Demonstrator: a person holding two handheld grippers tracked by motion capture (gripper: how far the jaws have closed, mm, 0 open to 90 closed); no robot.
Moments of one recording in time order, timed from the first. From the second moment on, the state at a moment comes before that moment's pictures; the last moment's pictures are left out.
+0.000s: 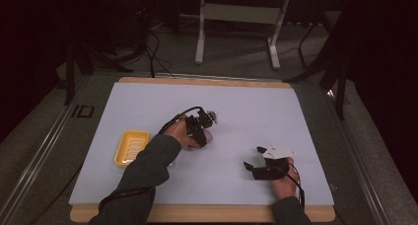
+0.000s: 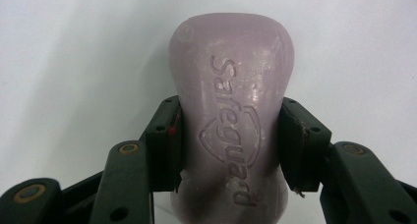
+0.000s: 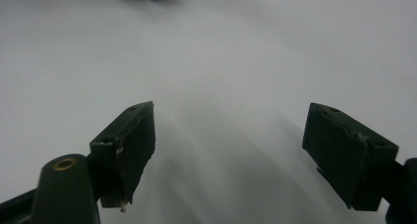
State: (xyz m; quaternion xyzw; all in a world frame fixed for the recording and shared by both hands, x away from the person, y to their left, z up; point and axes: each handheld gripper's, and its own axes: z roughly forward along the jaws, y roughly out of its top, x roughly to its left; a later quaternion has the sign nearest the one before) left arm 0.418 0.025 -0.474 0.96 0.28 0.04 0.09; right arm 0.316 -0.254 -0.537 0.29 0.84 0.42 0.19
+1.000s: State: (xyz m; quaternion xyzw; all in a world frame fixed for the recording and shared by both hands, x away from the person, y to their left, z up) left arm 0.414 0.060 -0.457 0.94 0.32 0.05 0.11; right arm 0.315 -0.255 -0.537 0.30 0.83 0.42 0.19
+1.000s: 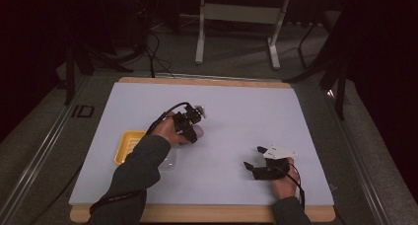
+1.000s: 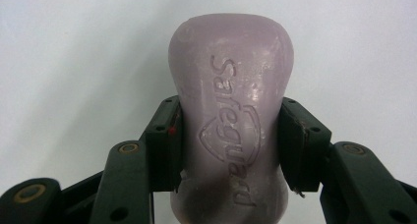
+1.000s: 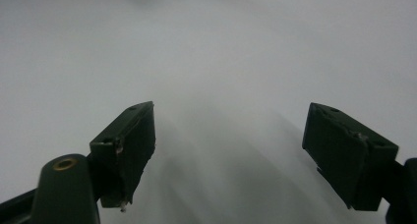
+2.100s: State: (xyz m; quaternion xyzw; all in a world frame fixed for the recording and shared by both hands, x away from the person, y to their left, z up) left arm 0.411 0.093 -0.438 0.93 0.35 0.07 0.13; right arm 0.315 -0.255 -0.537 0.30 0.83 0.42 0.20
